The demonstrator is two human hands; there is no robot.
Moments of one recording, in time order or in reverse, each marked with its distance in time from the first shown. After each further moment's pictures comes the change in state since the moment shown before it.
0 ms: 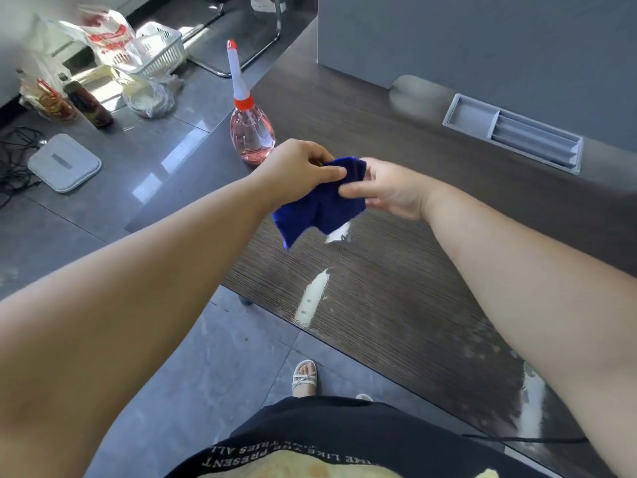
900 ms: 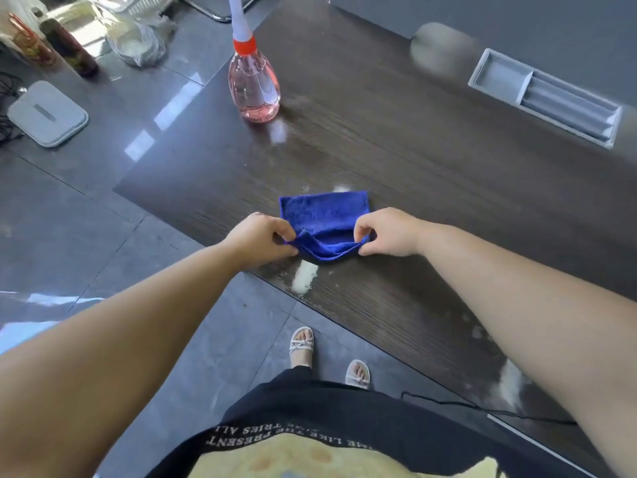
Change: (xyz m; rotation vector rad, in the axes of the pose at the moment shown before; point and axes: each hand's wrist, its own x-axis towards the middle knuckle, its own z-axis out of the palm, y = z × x) left_hand -0.047 -0.133 0.057 0.293 -0.274 -0.141; right_hand -0.003 0.089 0.026 -0.984 -0.108 0.226
